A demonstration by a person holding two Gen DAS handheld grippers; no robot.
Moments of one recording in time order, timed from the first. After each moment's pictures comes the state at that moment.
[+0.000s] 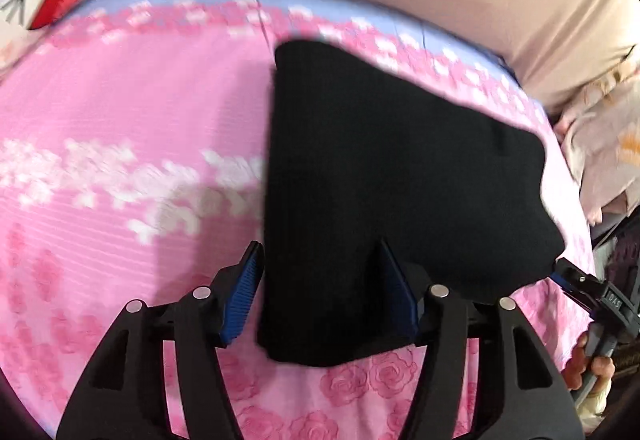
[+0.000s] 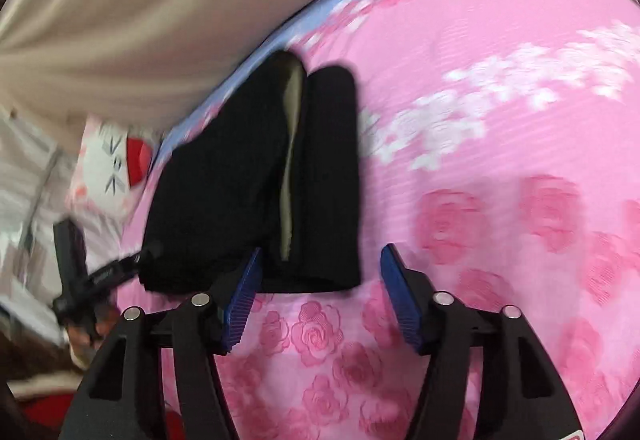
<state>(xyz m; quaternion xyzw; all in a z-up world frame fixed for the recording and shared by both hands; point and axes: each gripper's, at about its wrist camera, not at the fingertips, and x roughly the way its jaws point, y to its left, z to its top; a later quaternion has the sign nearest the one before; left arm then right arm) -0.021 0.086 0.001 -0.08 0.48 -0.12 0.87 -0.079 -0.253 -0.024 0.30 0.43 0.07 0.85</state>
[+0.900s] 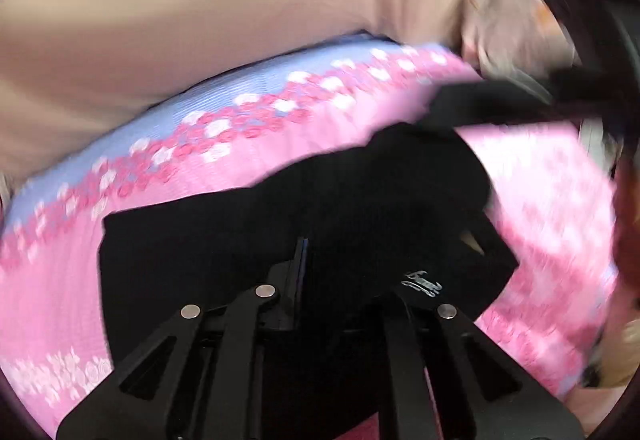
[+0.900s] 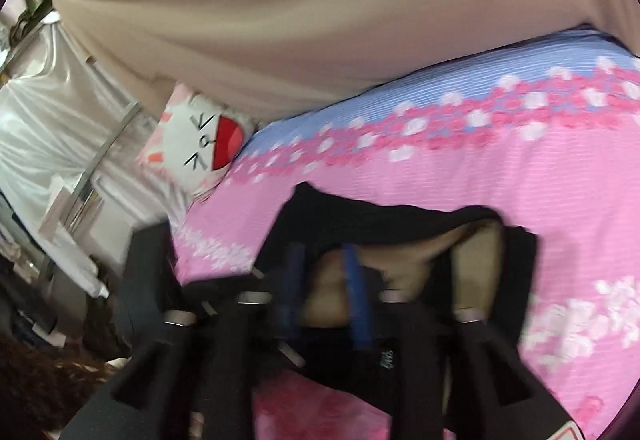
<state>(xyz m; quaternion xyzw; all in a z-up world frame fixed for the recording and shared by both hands) -0.006 -0.054 0.033 0.12 0.37 -0.27 0.88 0.009 -0.200 0.071 0.22 0.40 0.25 0.85</state>
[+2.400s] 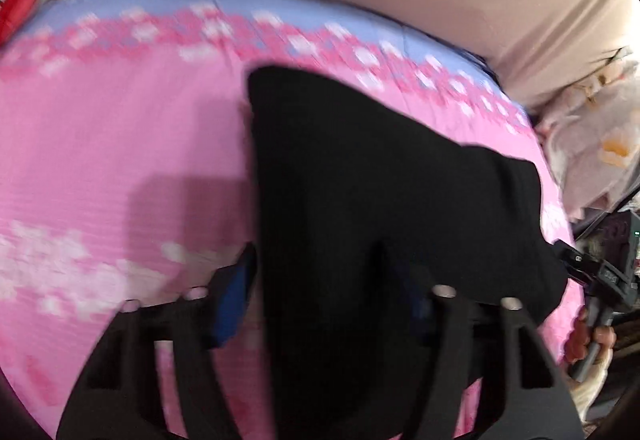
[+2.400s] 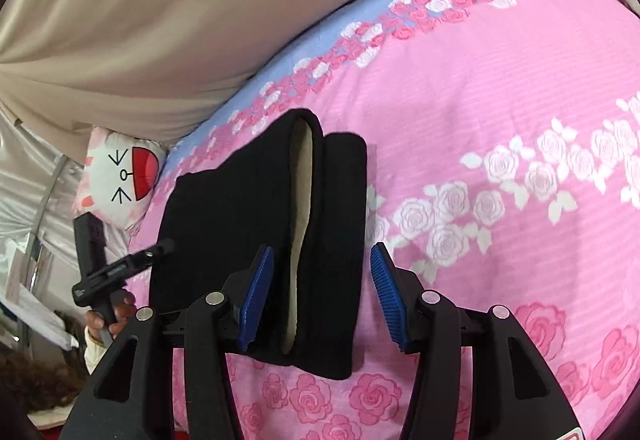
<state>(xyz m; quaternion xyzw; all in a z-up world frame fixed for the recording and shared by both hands) 0.049 0.074 -0.023 -0.09 0.50 -0.19 0.84 -0.032 -0.277 -0.014 0.29 0.44 0.10 0.84</state>
